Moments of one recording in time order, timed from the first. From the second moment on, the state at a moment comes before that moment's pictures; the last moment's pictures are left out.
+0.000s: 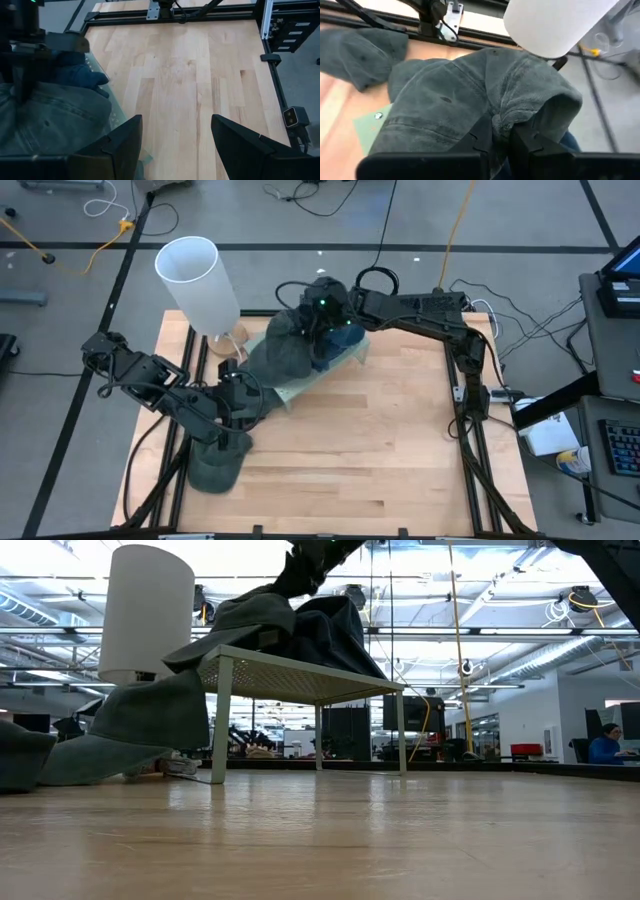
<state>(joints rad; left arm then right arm) -0.53 1.34 1.70 -1.16 -0.51 -0.37 -0.28 1.99 2.08 -0.71 -0.16 -0.36</state>
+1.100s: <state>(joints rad) -0.53 1.34 1.70 -1.16 -0.45 -0.37 -0.21 1.92 2.08 -0.80 0.32 -0.65</state>
